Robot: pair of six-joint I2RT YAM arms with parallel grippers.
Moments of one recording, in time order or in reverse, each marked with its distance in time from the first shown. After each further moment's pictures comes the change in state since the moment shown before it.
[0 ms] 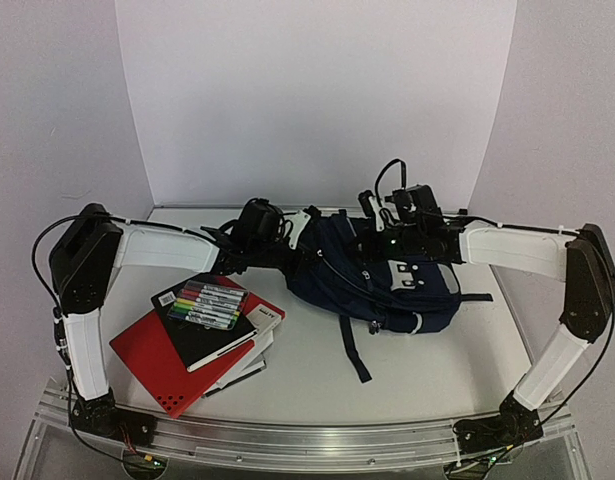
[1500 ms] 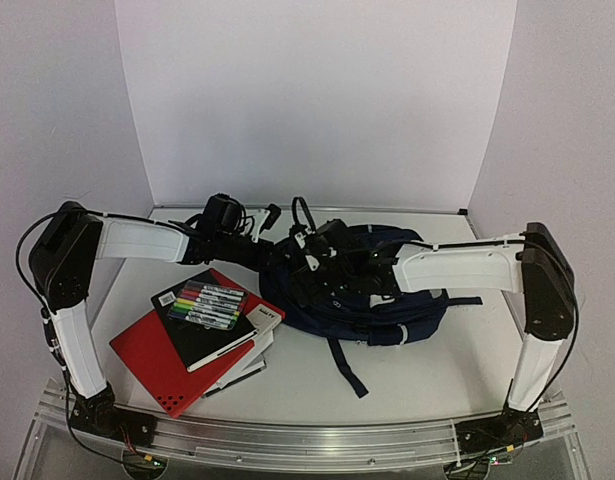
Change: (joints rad) left arm 0.188 -0.084 -0.120 -0.069 0.246 -0.107; right arm 0.371 0.227 0.190 -0.089 0.630 -0.215
